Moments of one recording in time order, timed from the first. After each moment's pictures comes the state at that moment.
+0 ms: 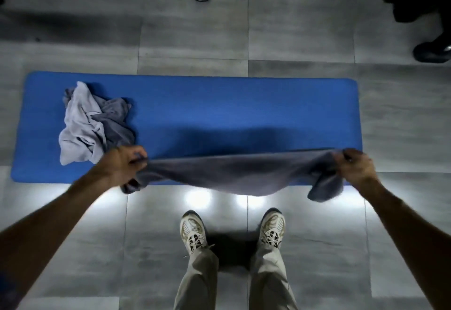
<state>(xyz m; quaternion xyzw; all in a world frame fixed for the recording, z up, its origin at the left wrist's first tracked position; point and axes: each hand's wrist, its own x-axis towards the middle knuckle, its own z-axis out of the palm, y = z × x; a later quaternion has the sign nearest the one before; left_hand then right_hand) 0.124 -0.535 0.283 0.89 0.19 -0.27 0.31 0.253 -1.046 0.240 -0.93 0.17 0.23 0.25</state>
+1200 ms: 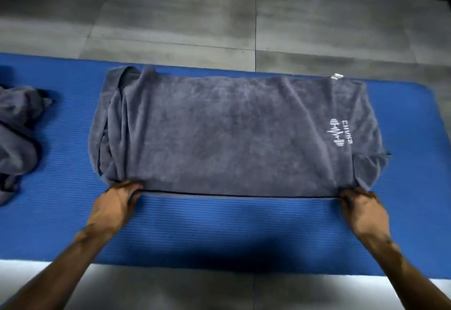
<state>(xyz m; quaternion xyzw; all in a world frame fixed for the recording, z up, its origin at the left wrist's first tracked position) 0.139 -0.563 -0.242 0.97 0.17 -0.09 0.15 0.294 -1.102 -0.237 -1.00 -0.03 0.08 0.03</state>
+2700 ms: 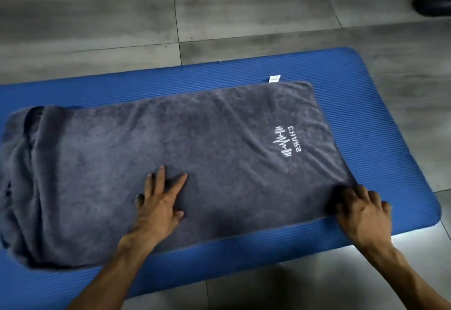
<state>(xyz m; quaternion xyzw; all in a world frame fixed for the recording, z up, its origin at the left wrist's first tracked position) 0.236 -0.783 -0.245 0.96 0.06 -0.24 0.12 0.250 -1.215 -0.235 -0.99 0.05 0.09 -0.07</state>
